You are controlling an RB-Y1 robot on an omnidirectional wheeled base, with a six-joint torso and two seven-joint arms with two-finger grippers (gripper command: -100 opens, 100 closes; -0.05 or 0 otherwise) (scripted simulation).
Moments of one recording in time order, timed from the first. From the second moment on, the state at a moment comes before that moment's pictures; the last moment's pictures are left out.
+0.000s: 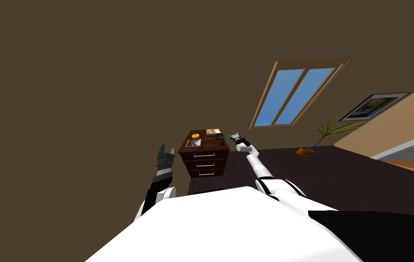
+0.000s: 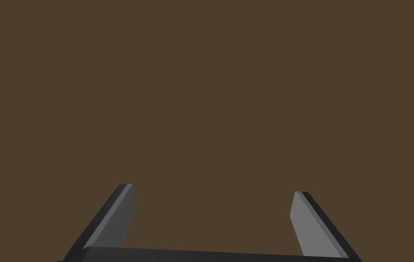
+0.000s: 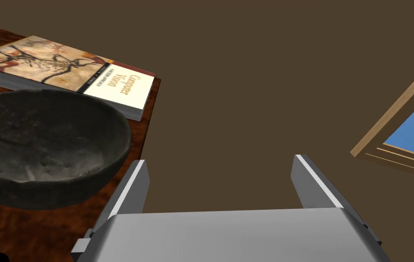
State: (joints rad) left arm 0.53 -0.04 -0.04 -2.20 0.05 -0.35 0.05; right arm -0.34 -0.39 -0.18 -1.30 -0.33 0.19 -1.18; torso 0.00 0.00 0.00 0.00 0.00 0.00
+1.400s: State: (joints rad) left arm 0.53 -0.04 -0.04 -2.20 0.05 -0.35 0.05; right arm -0.36 -0.43 -0.18 -1.30 -0.36 0.31 -1.35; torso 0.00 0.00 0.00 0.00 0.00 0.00
